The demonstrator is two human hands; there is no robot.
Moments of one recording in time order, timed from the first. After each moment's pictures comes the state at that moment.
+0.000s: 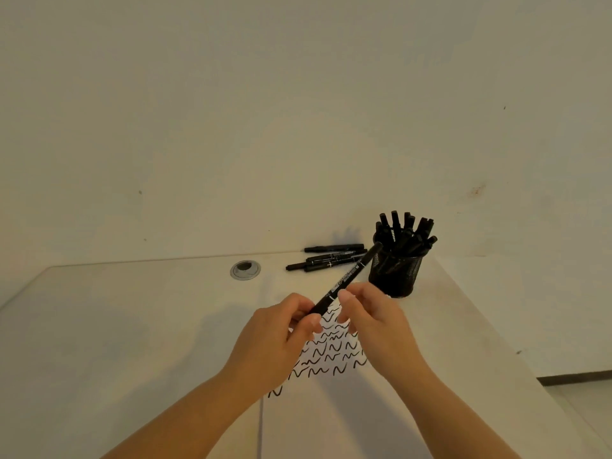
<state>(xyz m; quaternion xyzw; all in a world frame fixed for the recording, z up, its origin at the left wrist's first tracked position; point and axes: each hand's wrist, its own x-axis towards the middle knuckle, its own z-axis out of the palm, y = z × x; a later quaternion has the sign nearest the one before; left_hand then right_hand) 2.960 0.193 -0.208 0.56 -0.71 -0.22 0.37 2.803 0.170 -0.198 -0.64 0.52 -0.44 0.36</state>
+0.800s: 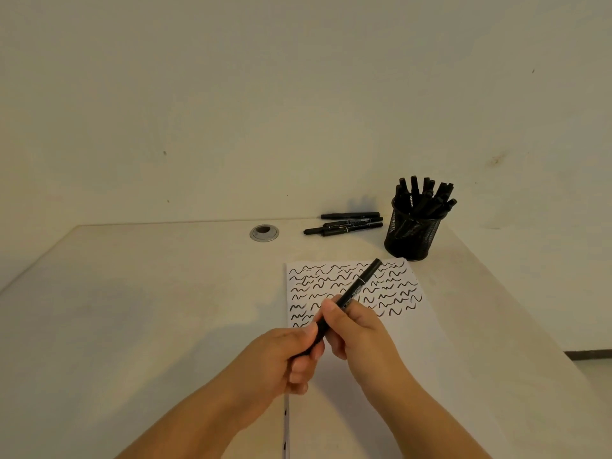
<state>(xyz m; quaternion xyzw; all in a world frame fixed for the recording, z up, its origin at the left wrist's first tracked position) 2.980 0.273 -0.221 0.47 -0.45 -0.67 0.35 2.846 0.237 -0.219 -0.52 0.43 -0.46 0.57</state>
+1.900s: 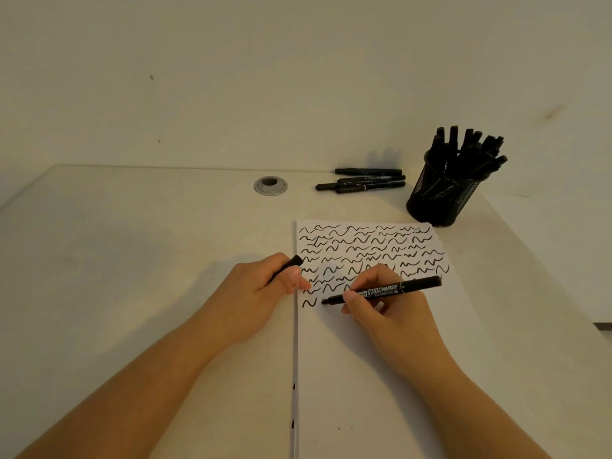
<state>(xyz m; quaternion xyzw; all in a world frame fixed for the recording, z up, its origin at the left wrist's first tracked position) 3.022 0.233 -0.248 0.57 -0.67 -0.32 0.35 2.827 0.224 -0.252 -0.65 0.49 -0.40 0.42</state>
